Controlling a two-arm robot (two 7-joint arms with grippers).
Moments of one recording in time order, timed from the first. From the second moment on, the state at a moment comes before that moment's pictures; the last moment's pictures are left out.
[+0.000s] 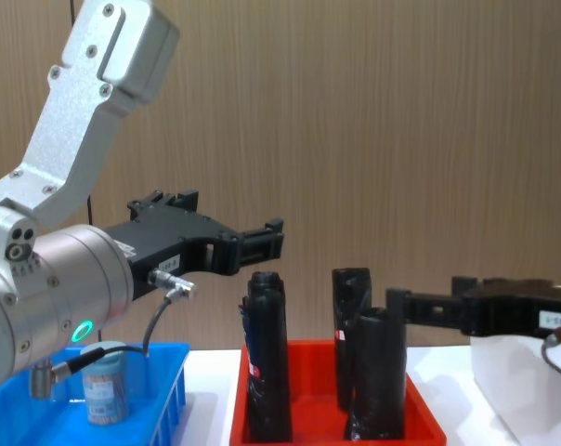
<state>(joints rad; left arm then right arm) -0.24 0.38 0.45 -1.63 -0.20 0.01 -0.01 0.14 0.30 -0.25 -1.62 0.35 0.24 0.41</state>
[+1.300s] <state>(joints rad) -0.24 0.38 0.45 -1.63 -0.20 0.01 -0.01 0.33 0.21 -0.28 -1.26 0.28 0.20 0.49</state>
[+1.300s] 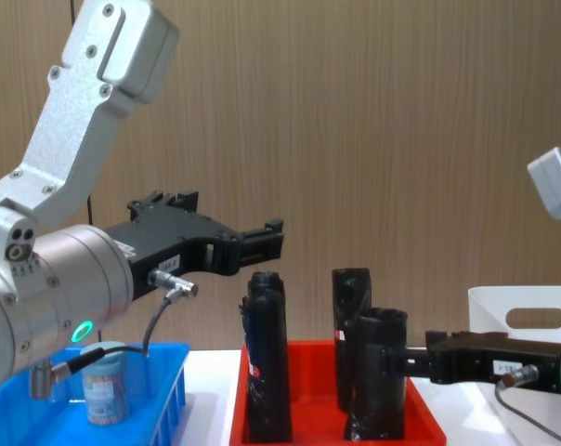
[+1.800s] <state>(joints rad) -0.24 0.38 0.45 -1.63 -0.20 0.01 -0.01 0.38 0.19 -0.30 -1.19 0.26 0.17 0.50</state>
